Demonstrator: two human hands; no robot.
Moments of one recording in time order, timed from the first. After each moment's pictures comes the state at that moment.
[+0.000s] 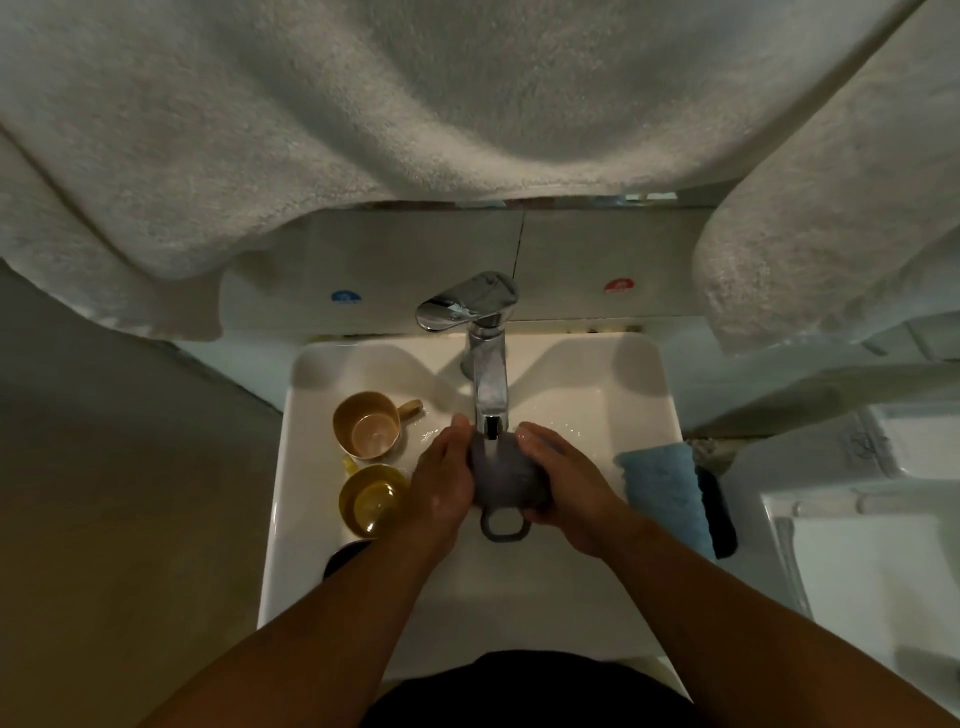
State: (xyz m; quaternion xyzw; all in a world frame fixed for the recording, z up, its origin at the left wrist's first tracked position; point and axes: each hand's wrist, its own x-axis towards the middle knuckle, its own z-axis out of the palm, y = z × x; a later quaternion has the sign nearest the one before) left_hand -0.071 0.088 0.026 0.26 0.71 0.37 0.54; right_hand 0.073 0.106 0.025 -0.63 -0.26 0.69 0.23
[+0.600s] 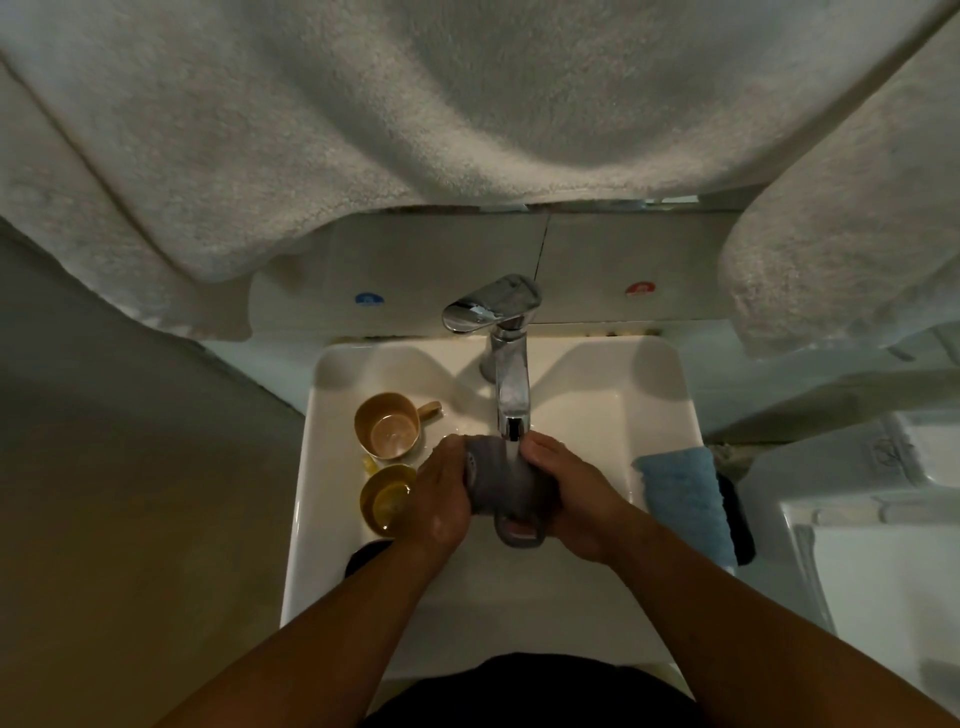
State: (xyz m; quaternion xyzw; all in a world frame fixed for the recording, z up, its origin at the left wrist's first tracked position) left_hand -0.095 0.063 0.033 0.33 0.70 0.35 0.52; right_hand 0.062 0.101 0.029 -0.54 -0.19 0.79 0.23
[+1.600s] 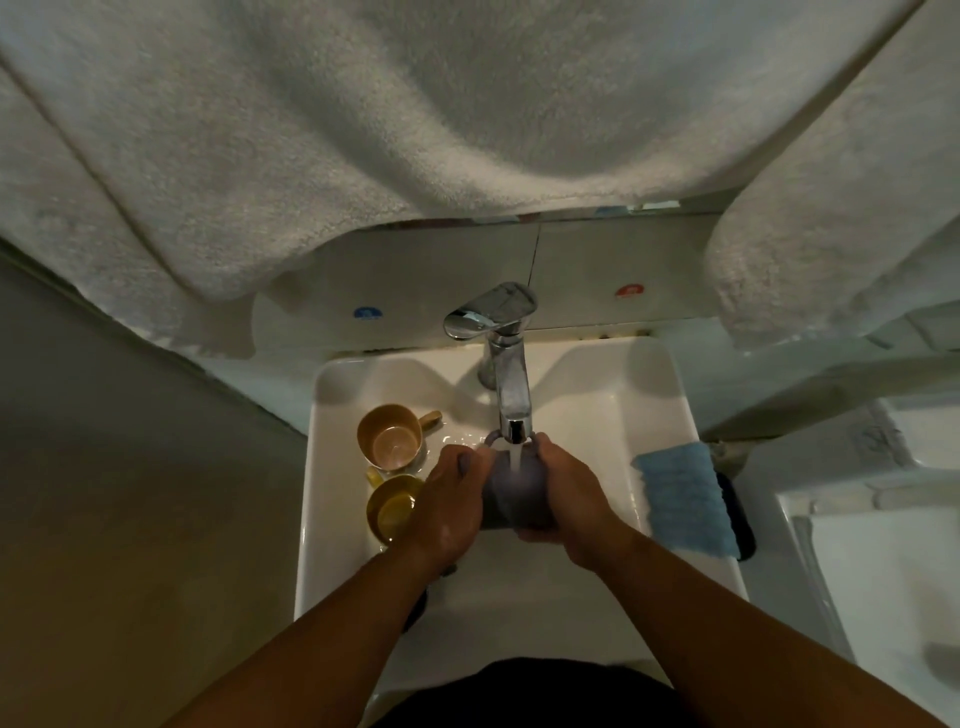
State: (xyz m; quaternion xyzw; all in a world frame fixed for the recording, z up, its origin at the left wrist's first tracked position) left_hand -0.107 0.066 0.038 0.54 0.70 0.16 0.44; right_hand 0.038 0.093 0.059 -0.68 -0.21 0.67 0.20
